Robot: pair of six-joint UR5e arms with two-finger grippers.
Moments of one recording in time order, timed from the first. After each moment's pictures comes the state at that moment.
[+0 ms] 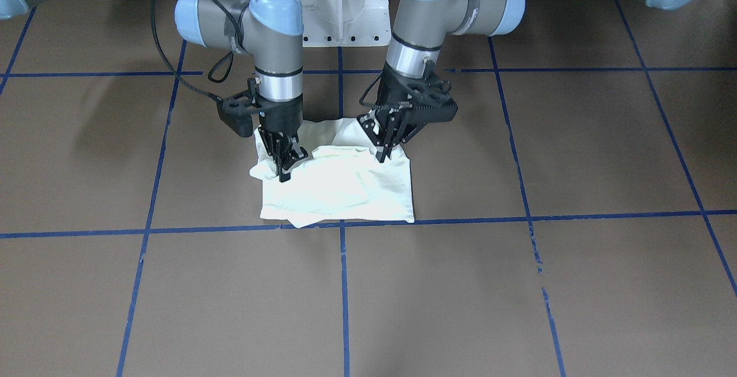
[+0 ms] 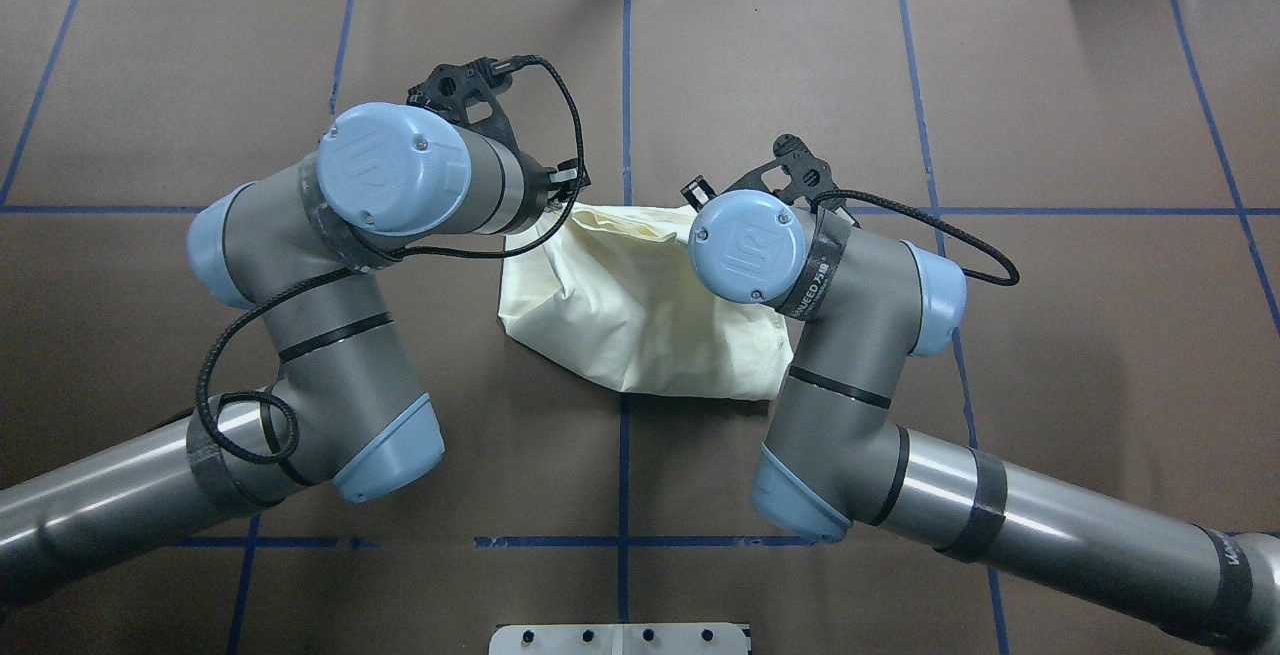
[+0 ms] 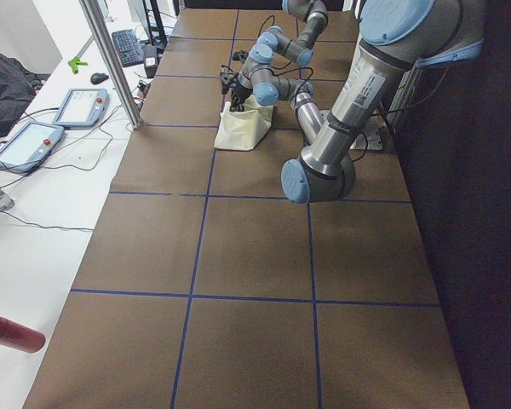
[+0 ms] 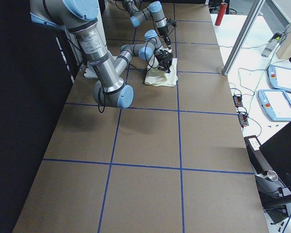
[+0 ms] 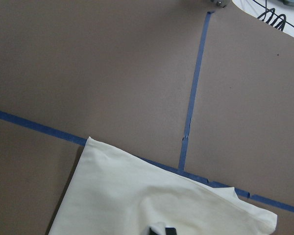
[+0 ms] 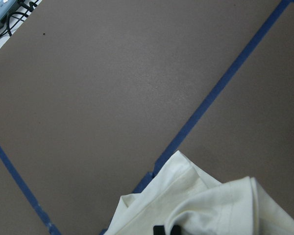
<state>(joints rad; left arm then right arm) -0.58 -2.25 -1.68 -1.85 -1.63 -1.51 0.50 -0.91 1.62 -1.48 1.41 2.13</state>
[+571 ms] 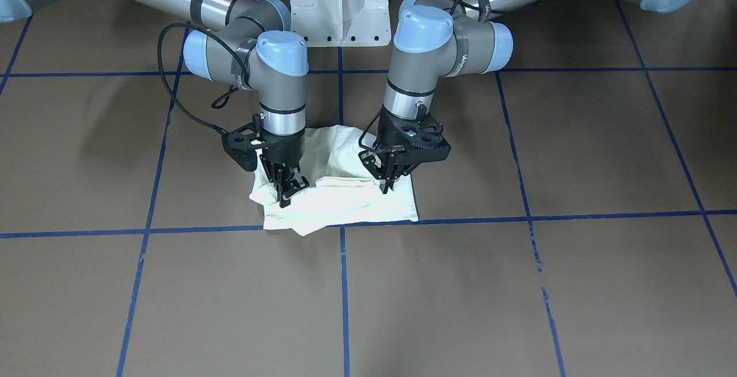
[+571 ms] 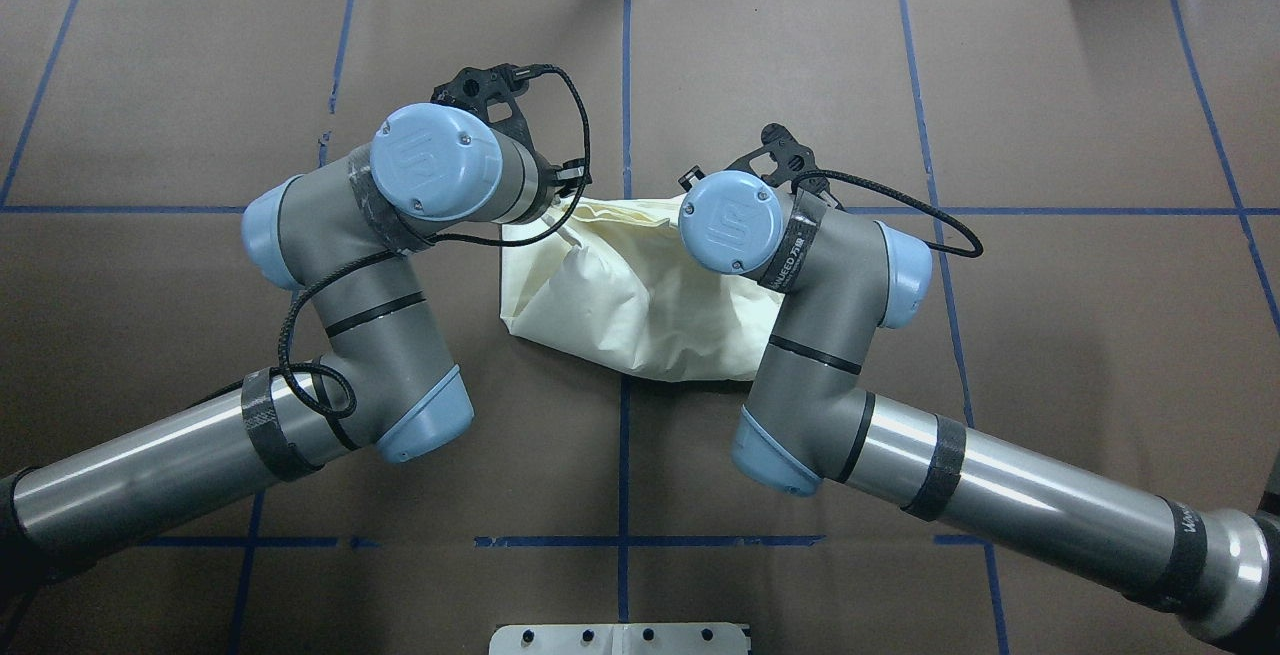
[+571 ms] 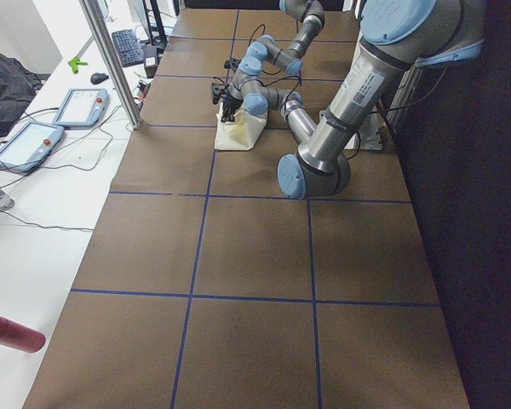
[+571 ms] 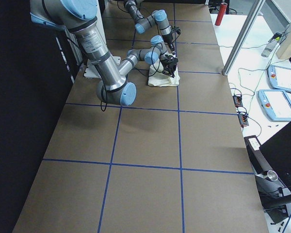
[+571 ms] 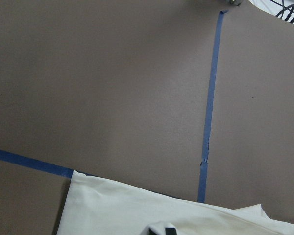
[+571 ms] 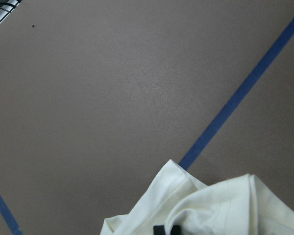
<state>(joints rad) -0.59 -2.29 -1.53 -1.90 -1.62 -1.46 0.52 -0.87 1.48 -1.41 1.43 2.10</state>
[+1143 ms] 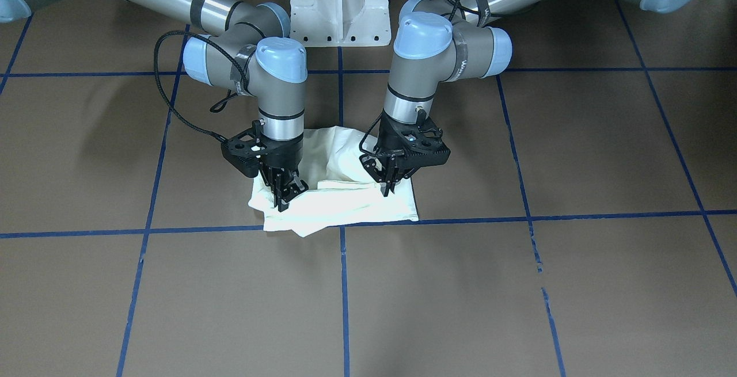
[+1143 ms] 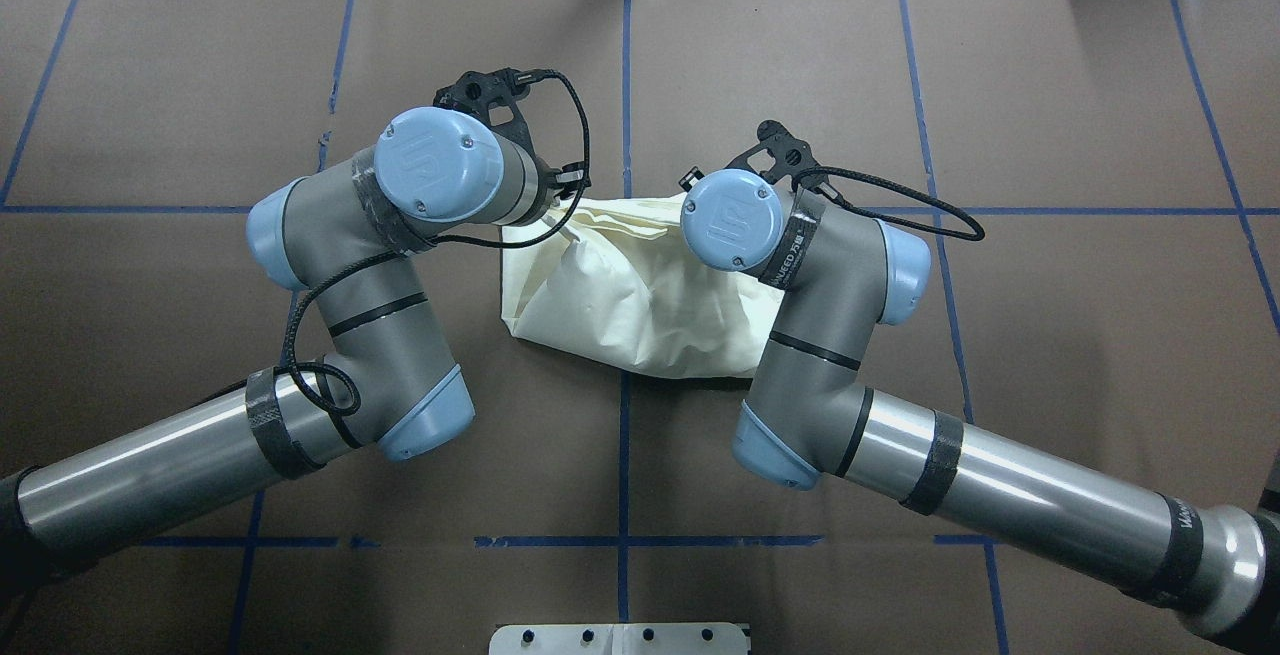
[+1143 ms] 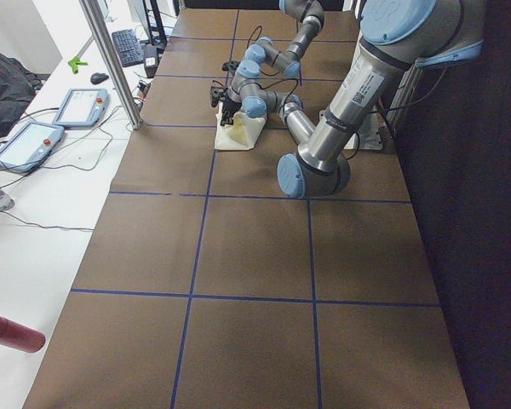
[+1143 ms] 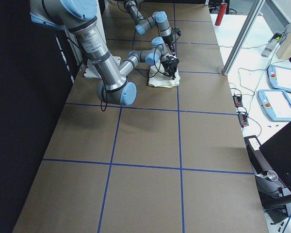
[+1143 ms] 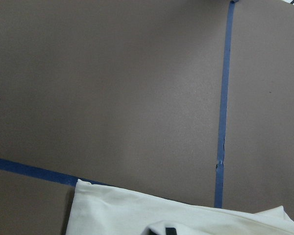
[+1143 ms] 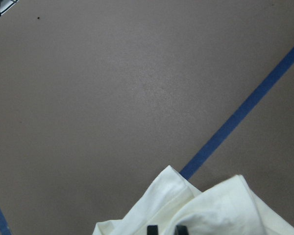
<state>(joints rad) -0.59 -2.29 -1.52 -1.91 -1.62 -1.43 0.52 -0.86 1.46 -1.41 1.43 2.01</state>
